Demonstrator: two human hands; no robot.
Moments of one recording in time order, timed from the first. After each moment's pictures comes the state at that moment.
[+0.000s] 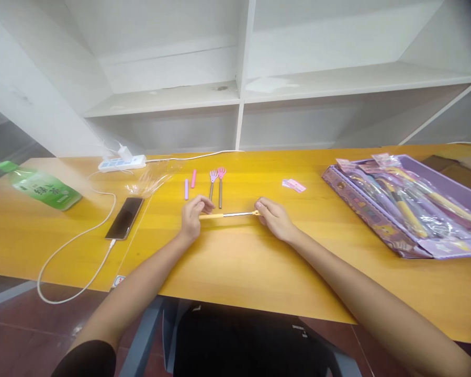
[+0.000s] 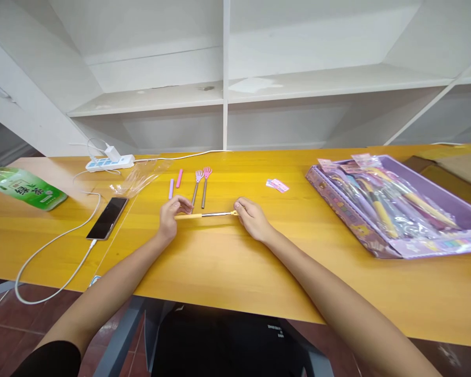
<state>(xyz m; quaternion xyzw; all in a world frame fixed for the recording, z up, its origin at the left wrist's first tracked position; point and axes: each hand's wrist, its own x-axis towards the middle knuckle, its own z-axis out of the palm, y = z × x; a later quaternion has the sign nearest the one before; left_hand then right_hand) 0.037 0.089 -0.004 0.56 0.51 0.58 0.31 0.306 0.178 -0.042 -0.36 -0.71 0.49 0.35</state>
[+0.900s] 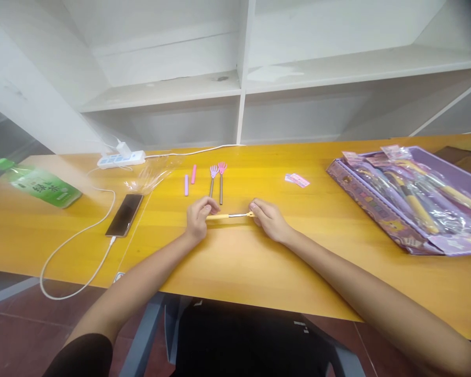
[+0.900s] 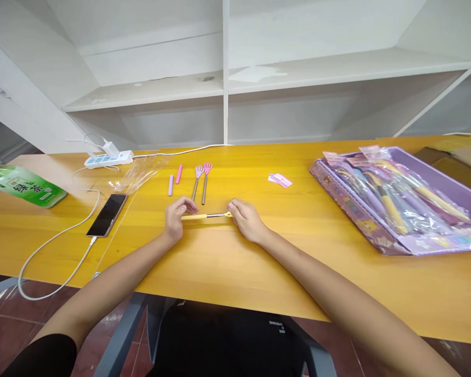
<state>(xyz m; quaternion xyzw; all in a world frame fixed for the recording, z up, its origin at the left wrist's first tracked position) 0.052 0.082 -0.015 0.59 0.53 0.55 0.27 0.293 0.162 -0.045 -0.33 -0.72 0.50 0.34</state>
